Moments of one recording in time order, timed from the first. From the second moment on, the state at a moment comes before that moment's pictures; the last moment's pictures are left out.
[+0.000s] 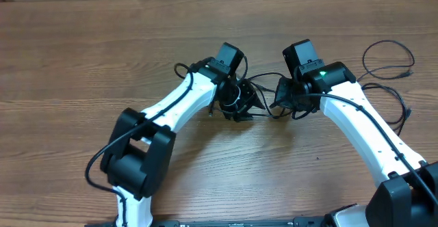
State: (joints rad) left arm -0.55 2.01 1.43 -0.67 0.68 -1.16; right arm 0.33 1.60 1.27 -0.99 0.01 0.59
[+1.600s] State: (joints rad) left arm -0.64 2.03 1.43 -0.66 0.48 -1.38; right arm 0.33 1.60 1.27 -1.01 0.01 0.59
